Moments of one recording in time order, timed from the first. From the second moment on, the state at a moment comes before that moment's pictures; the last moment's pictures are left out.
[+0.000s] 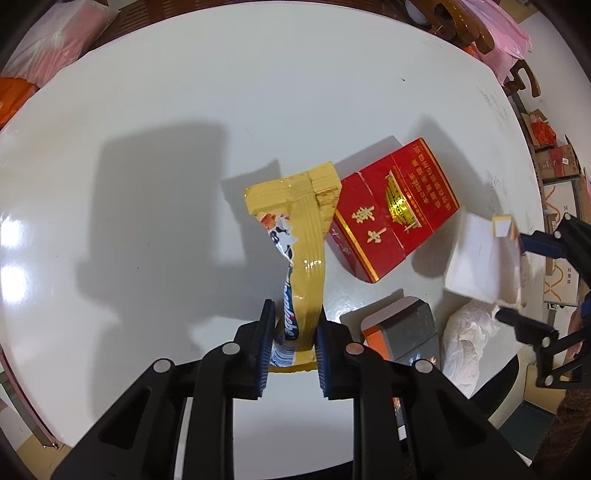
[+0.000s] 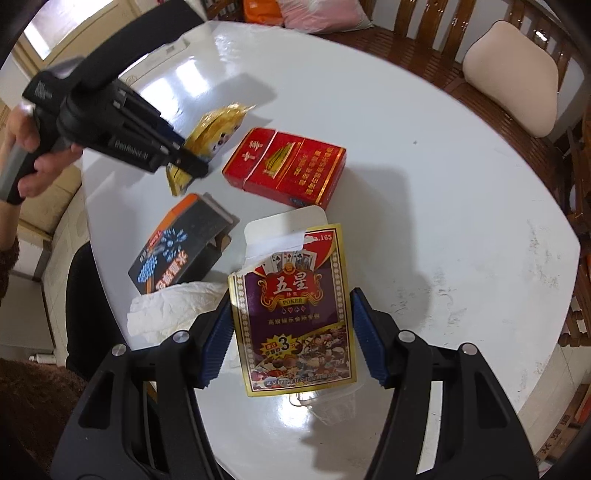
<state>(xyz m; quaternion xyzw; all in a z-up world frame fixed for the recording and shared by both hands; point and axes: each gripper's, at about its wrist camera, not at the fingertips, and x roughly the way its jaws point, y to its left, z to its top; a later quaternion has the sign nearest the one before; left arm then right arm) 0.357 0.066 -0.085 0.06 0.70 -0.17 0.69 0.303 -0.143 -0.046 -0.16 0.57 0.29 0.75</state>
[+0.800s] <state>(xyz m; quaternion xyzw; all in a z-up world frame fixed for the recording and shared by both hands) 0.299 0.050 -0.021 0.06 0.65 -0.16 0.74 0.276 -0.164 0.022 -0.12 0.51 0.21 0.82</state>
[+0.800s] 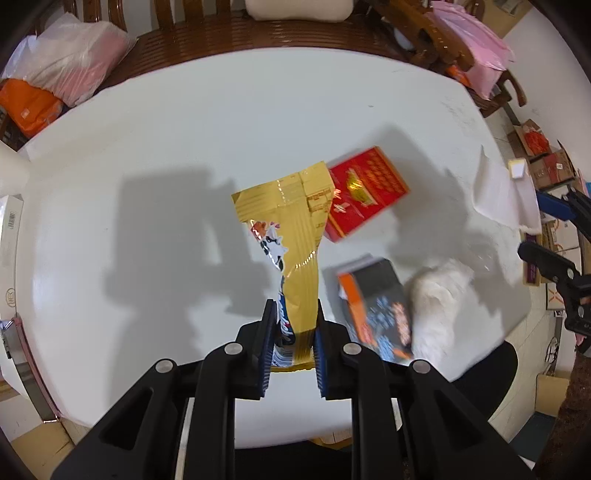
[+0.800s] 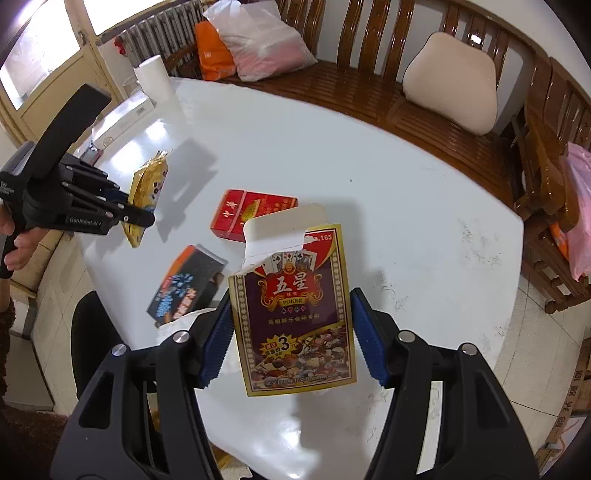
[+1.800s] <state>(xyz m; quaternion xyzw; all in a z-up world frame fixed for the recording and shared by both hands) 0.120 0.011 -0.025 0.12 0.61 -0.24 0.74 0.078 -0.126 0.025 -0.14 0.48 0.22 0.84</state>
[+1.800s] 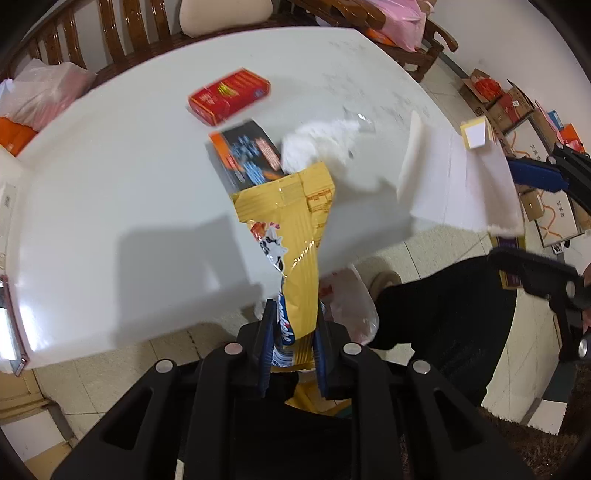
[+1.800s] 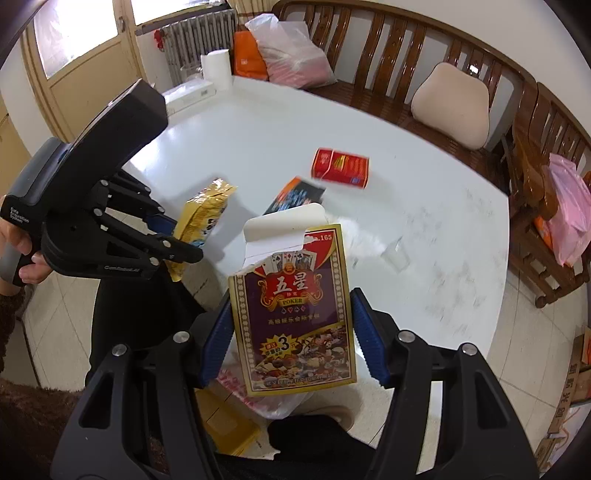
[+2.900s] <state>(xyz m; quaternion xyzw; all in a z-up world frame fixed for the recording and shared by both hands) 0.034 -0.012 -0.179 0.14 0.63 -0.26 0.72 0.009 -0.123 -0.140 -0.11 0.57 0.21 0.78</state>
